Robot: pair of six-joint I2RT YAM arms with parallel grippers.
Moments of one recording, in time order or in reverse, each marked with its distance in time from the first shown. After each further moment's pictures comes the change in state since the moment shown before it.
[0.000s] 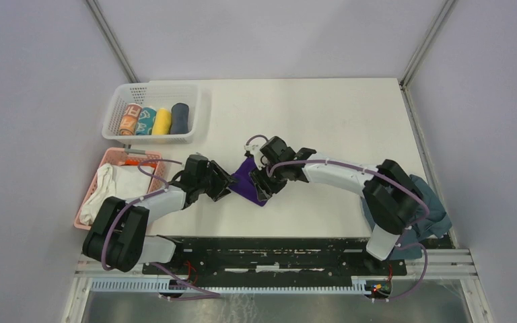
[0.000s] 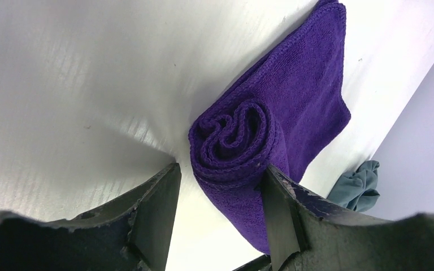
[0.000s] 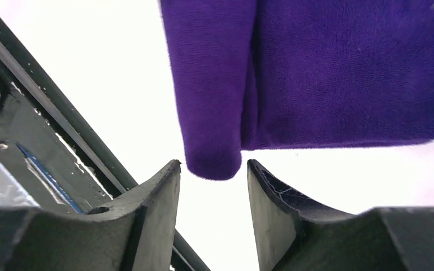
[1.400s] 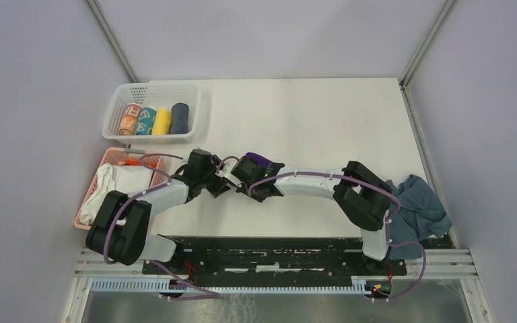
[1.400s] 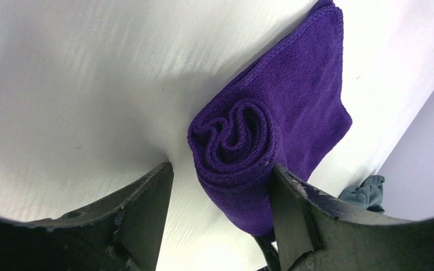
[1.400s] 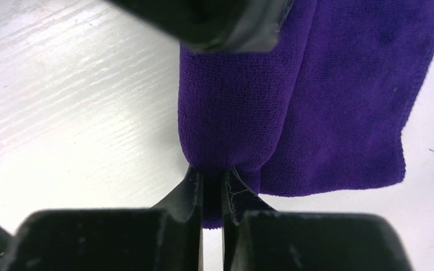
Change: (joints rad) left arm -0.012 0.058 0.078 -0.031 -0.047 0.001; right arm 0.239 0.156 0.121 0.002 0.519 -0.311
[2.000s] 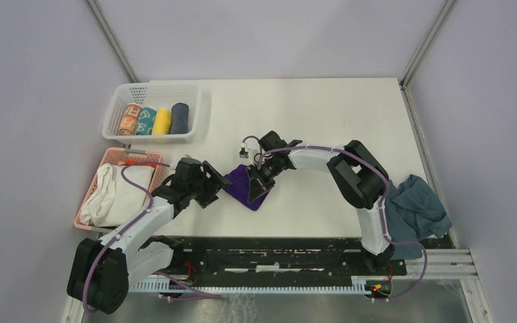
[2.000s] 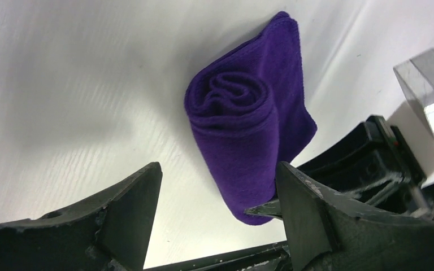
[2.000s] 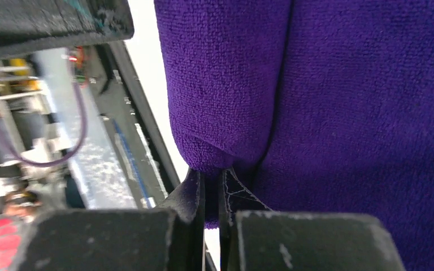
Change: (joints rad) left arm 0.000 -0.369 -0.042 -0.321 -0.057 0.014; right arm -0.301 0.110 0.025 0.034 -0.968 0.271
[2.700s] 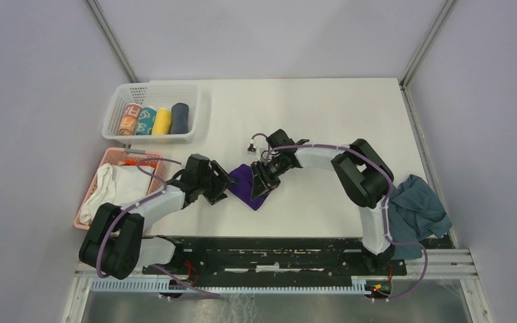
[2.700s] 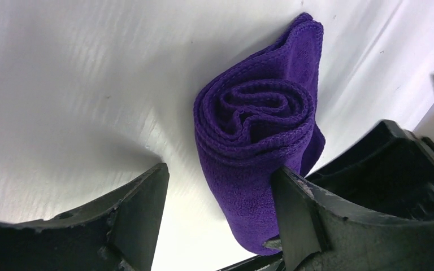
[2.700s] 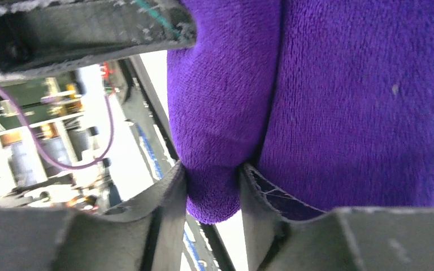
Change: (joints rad) left arm -0.010 0.244 -0.003 0.192 0.063 0.000; right arm -0.080 0.040 -0.042 0.071 -0.146 0.143
